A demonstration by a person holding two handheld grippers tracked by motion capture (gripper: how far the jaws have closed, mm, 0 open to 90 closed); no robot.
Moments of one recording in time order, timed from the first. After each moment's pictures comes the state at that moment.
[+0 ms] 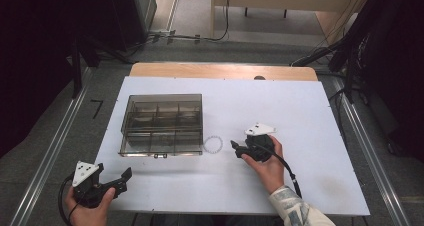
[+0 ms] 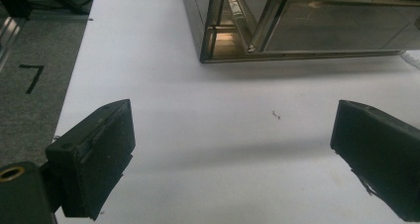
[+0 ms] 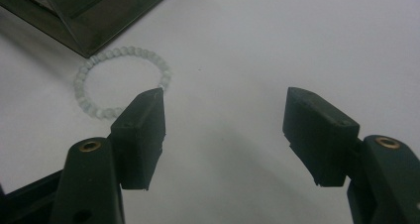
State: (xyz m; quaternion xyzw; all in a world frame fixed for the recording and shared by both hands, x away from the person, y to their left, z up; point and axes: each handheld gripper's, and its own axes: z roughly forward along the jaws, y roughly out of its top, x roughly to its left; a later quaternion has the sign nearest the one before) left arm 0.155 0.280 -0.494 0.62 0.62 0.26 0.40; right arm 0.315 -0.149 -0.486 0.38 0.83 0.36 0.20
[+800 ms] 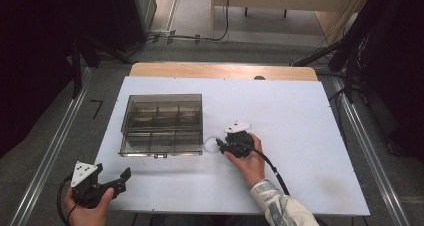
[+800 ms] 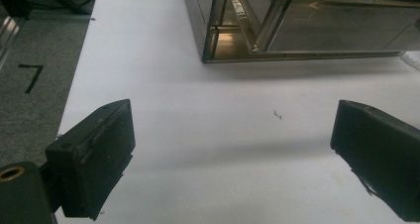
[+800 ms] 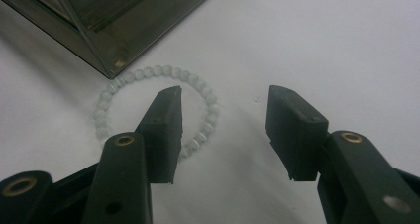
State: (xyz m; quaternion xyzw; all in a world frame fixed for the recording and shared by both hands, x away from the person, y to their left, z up) left arm 0.154 0.282 -0.494 0.62 0.62 0.26 0.40; right arm 0.330 -0.099 -0.505 0.36 0.85 0.35 0.18
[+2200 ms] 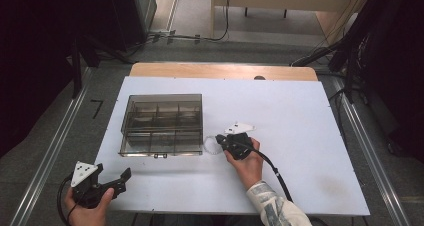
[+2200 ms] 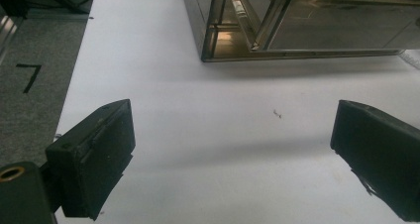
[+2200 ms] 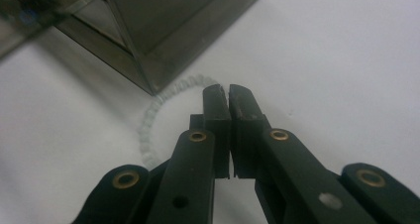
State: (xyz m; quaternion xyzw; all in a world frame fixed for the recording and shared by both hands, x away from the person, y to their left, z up) left arm 0.154 0.282 -0.495 0.62 0.62 0.26 0.40; right arm 0.322 -0.099 -0.499 0.36 0.83 0.40 0.14
